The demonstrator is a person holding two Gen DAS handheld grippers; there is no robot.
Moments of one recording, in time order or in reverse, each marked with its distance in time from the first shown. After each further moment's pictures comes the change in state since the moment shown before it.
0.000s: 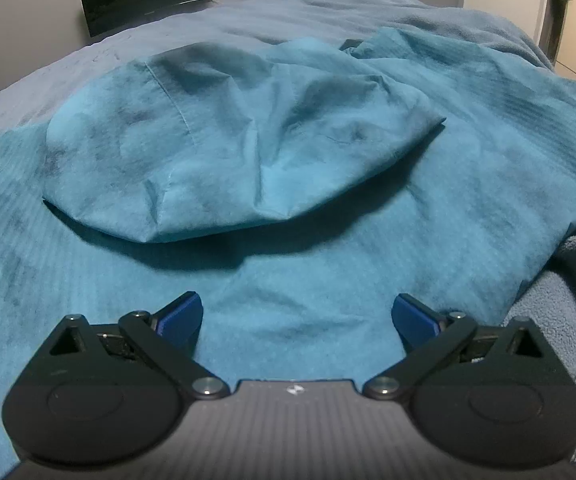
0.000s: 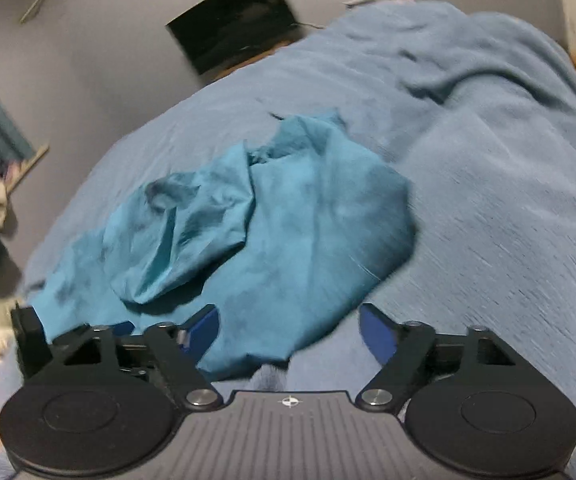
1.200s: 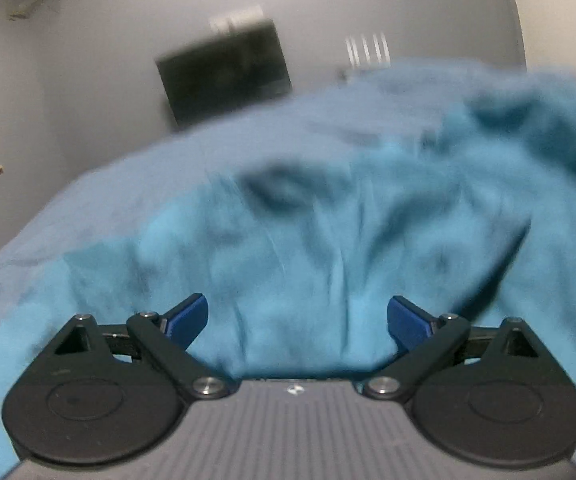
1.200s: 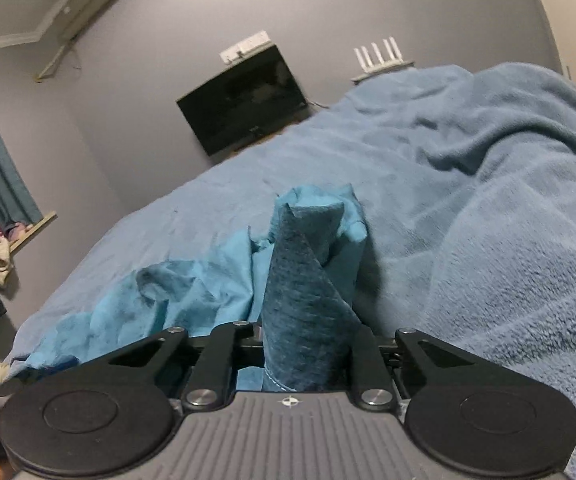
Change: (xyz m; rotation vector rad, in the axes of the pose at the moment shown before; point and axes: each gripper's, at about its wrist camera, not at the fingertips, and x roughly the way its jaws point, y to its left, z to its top) left arm 0.000 -0.013 0.030 0.041 -0.222 0.318; right arm 0.078 0.000 0.026 -0.030 -0.291 0.052
